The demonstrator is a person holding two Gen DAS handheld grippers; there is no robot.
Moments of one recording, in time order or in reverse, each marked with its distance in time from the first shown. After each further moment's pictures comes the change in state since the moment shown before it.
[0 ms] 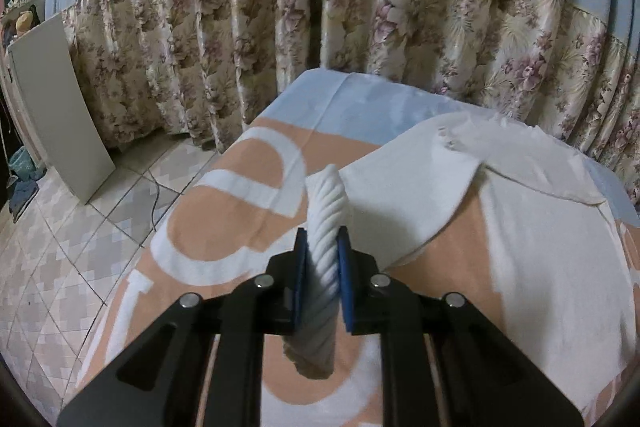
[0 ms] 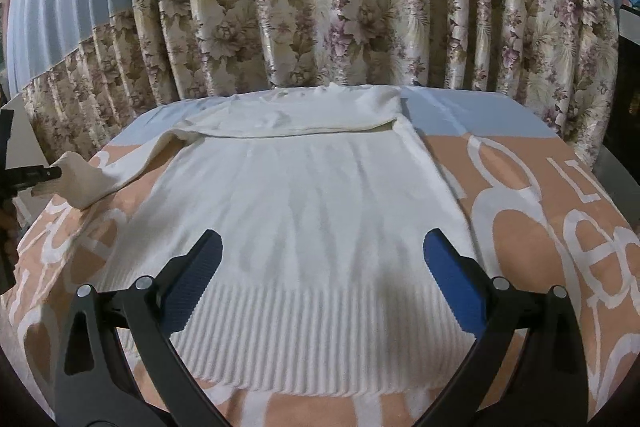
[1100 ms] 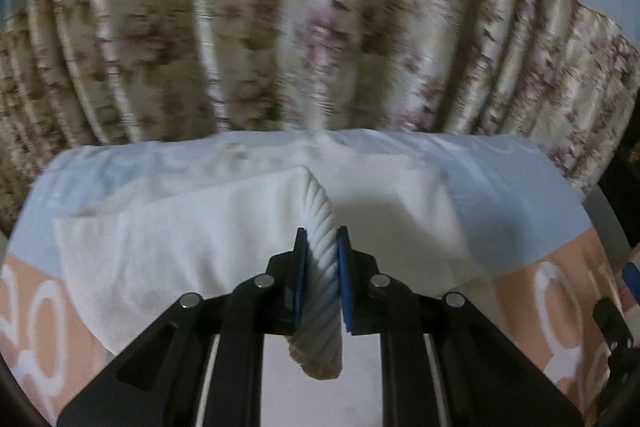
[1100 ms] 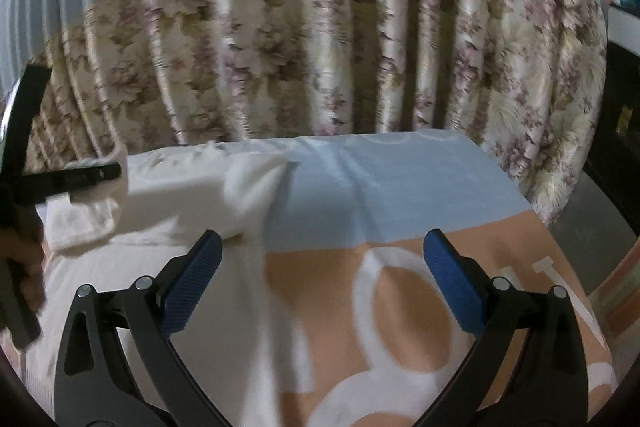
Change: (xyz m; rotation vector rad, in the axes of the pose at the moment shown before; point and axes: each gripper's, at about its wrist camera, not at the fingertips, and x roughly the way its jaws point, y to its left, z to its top) left arm 0.112 -0.410 0.083 0.286 0.057 -0.303; right arm 0.109 -0.173 0.124 0.066 -0.027 -0.141
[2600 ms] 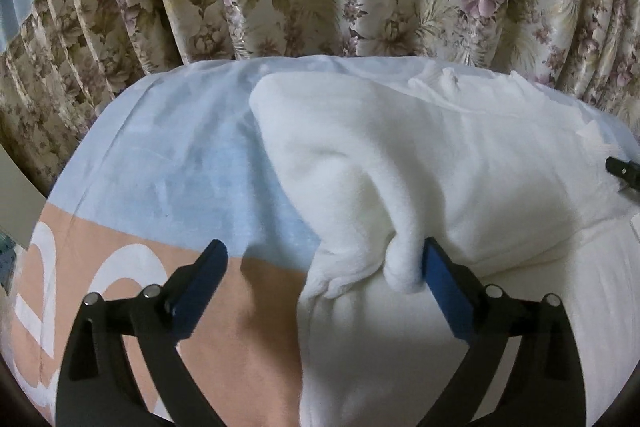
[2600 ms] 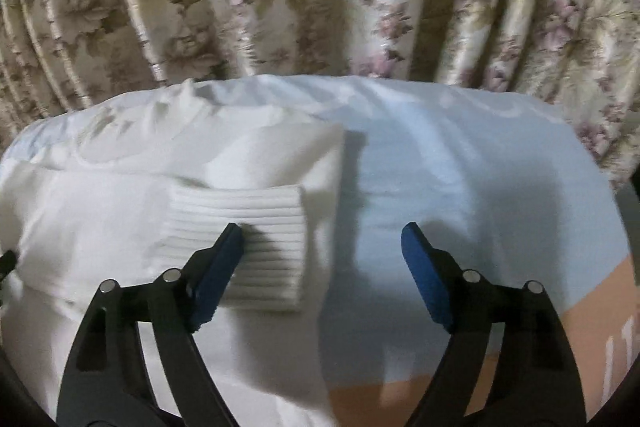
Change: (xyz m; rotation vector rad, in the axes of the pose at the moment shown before) left arm 0.022 0.202 -0.075 -0.097 0.086 0.206; right arm 0.192 0.075 0.030 -0.084 0.287 -0.026
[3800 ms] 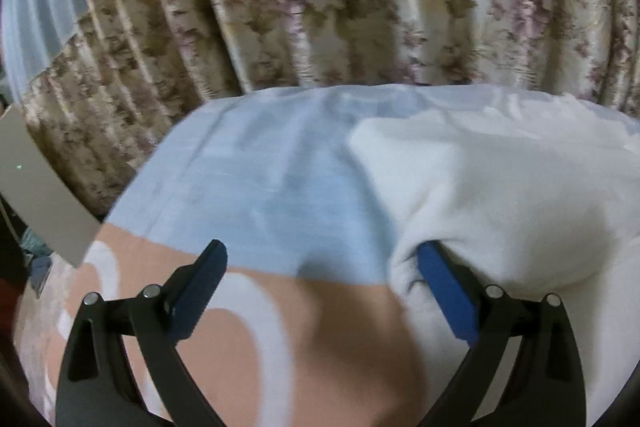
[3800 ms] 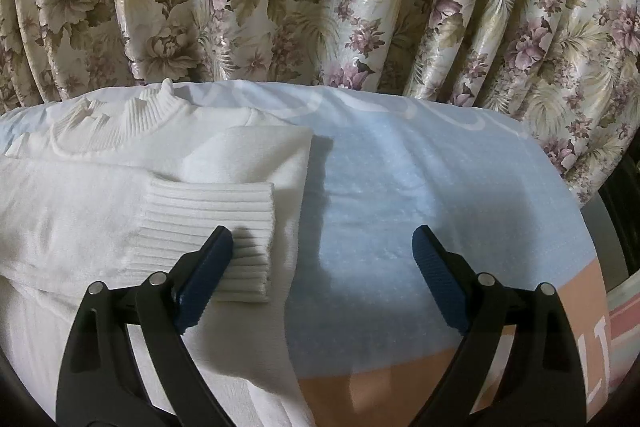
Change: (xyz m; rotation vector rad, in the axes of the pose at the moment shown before) left arm -0.006 0.052 -0.003 -0.005 -0.097 0.197; right arm -0.011 -0.003 -0.007 -0.041 -0.034 -0.104
